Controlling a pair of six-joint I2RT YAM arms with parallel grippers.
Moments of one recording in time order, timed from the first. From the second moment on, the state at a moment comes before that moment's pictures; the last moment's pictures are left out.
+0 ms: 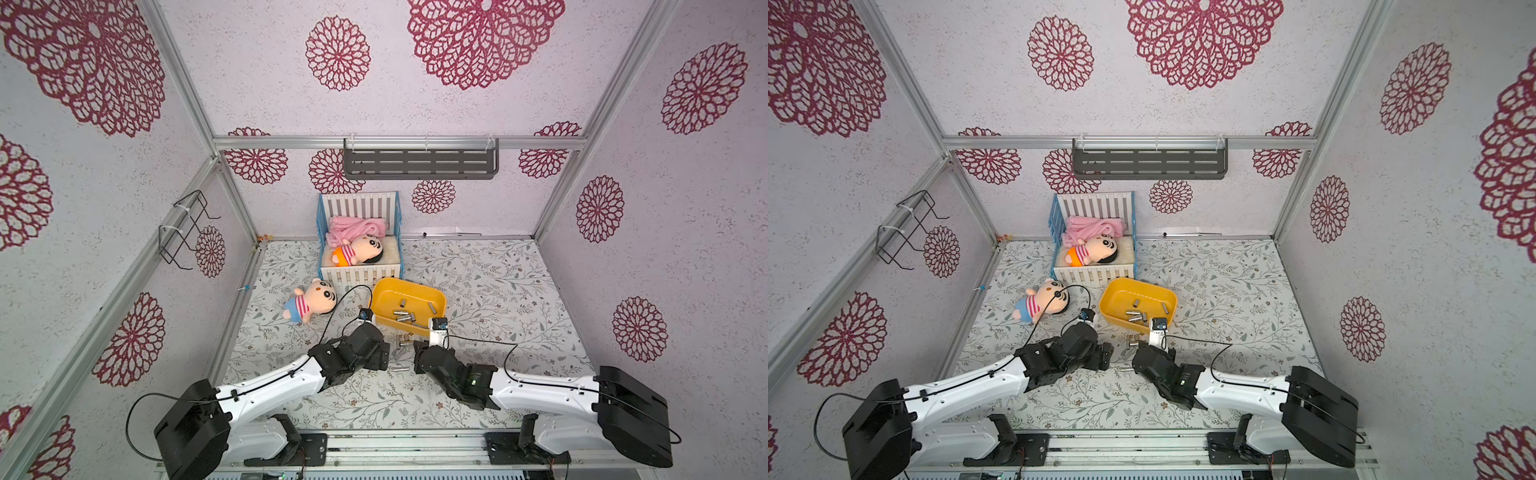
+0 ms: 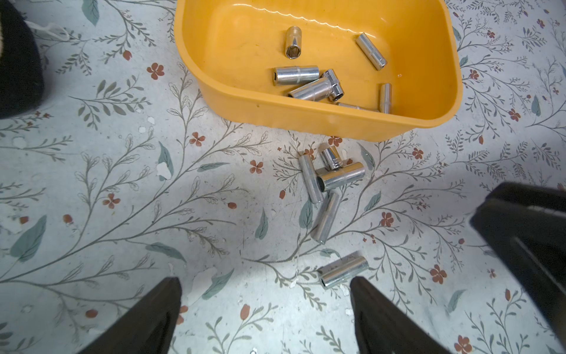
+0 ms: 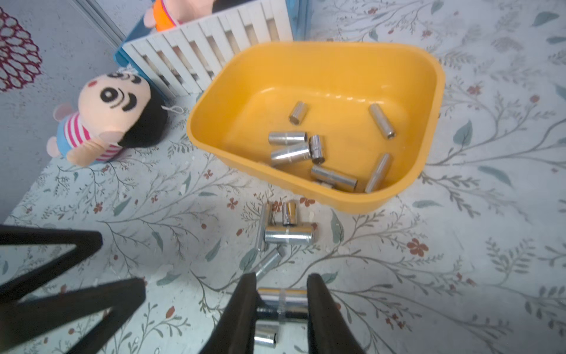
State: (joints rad) left arm -0.87 1.24 0.69 -0.36 -0.26 -0.60; right arm 1.05 1.30 0.63 0.02 0.58 0.77
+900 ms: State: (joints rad) left arm -0.87 1.28 0.70 -0.36 -0.22 -0.60; right arm 0.74 1.66 0.97 -0.02 0.33 0.56
